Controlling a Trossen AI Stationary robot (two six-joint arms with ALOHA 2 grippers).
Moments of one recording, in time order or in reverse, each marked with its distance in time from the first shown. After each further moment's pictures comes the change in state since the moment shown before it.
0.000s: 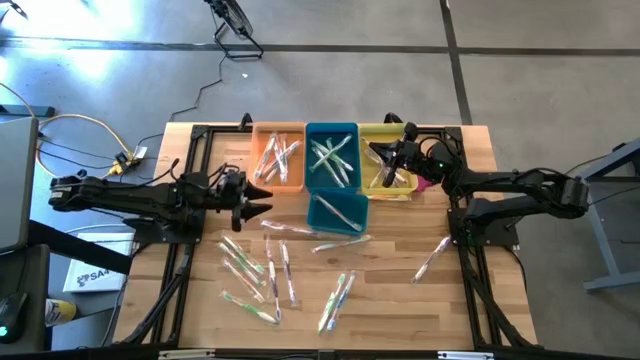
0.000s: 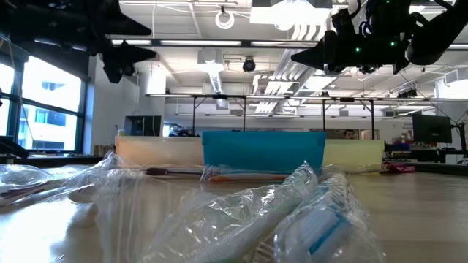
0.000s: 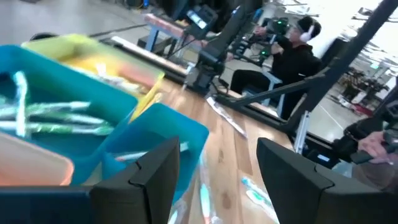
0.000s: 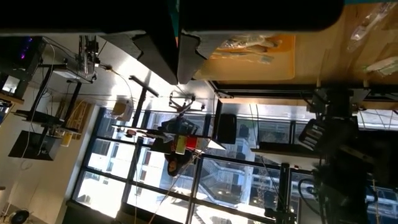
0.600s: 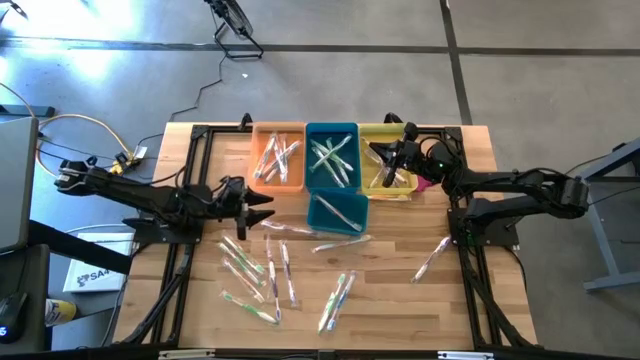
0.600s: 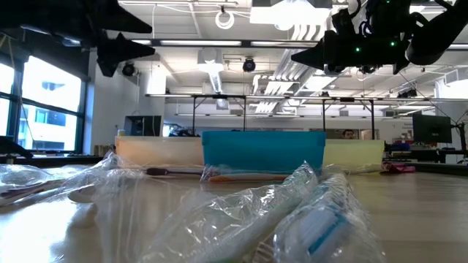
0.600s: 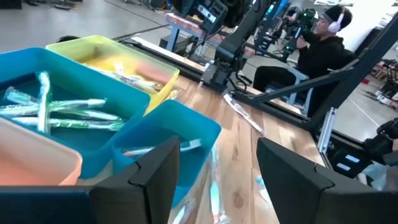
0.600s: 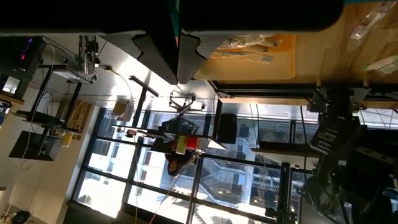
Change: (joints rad) left arm -0.216 0.069 0.054 -0.037 -0.311 0.000; right arm 0.001 0.000 0.000 0.001 0.003 0.003
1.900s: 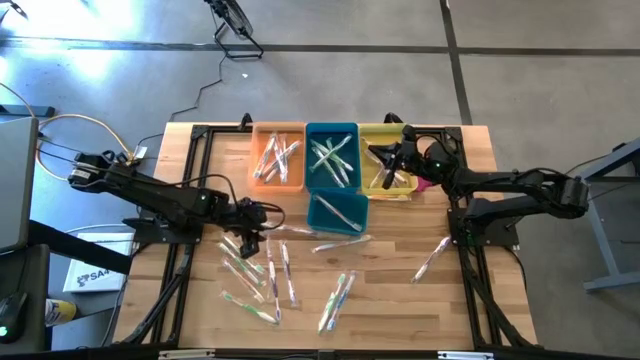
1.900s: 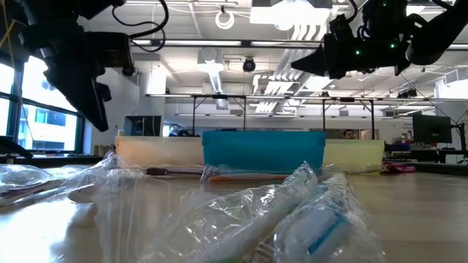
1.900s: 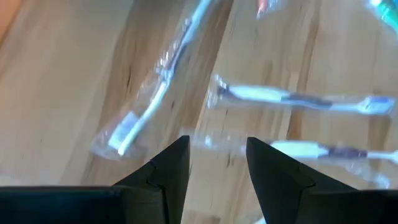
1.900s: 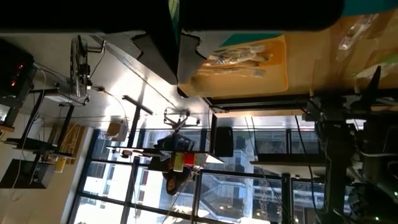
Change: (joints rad) left arm 0.002 0.387 0.249 -0.707 0.275 -0.092; right arm 0.000 0.000 0.000 -0.075 0.009 0.068
